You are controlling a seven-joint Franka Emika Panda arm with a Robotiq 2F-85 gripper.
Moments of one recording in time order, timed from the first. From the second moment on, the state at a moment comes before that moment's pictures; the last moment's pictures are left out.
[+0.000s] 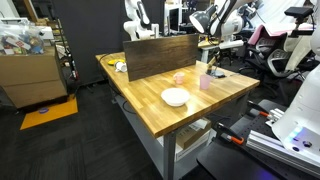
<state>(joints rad) -0.31 0.60 -0.29 -1.86 0.00 2.34 0.14</state>
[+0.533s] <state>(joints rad) -0.33 0.73 -0.29 -1.75 0.03 2.33 0.14</state>
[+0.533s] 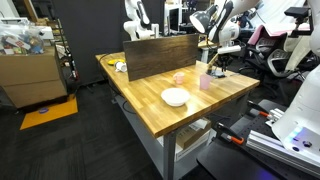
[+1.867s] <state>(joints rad) -0.35 0.80 -0.28 -1.67 0.05 2.26 0.14</state>
